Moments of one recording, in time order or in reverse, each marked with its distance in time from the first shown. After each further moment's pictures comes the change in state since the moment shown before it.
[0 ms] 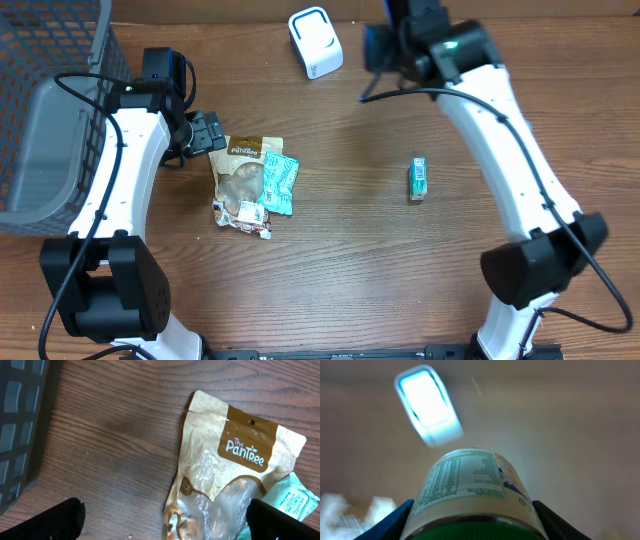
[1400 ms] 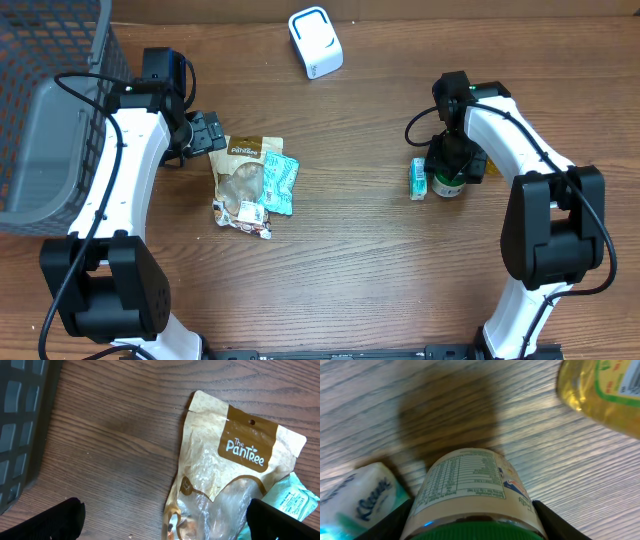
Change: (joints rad) left arm 0.000 0.000 0.000 0.000 0.000 0.000; right arm -0.239 0.047 -0.639 -0.048 -0.011 0.147
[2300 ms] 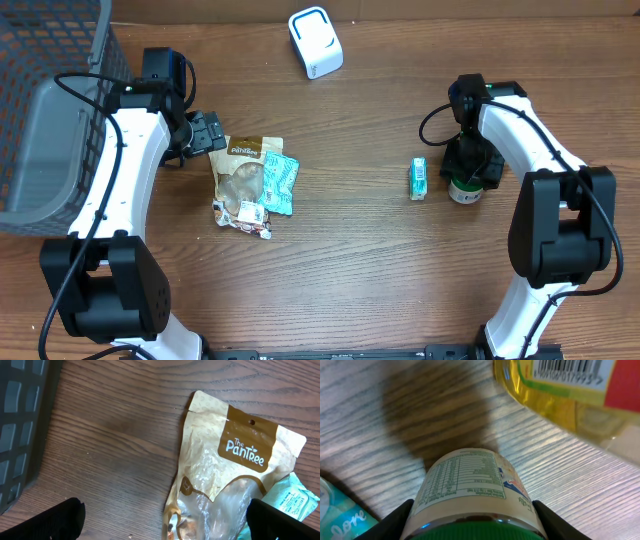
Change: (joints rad) left arm 0.000 0.000 0.000 0.000 0.000 0.000; right arm -0.062 0.000 -0.001 -0.073 0.041 0.000
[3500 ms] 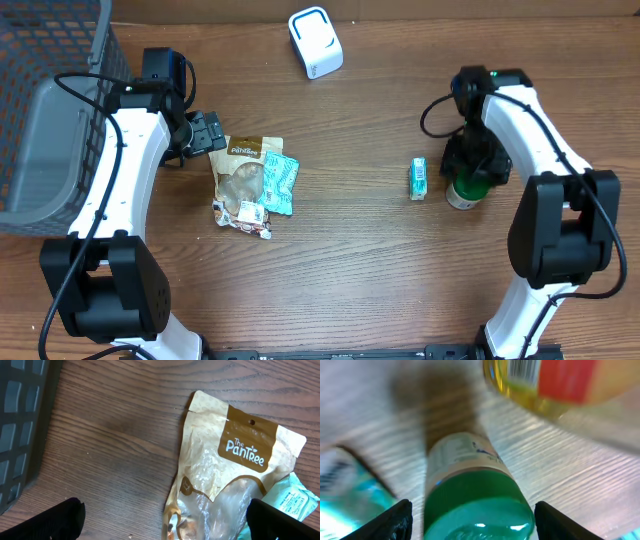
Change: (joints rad) left arm 0.000 0.000 0.000 0.000 0.000 0.000; right arm 0.001 -0.007 0.129 -0.148 0.000 0.003
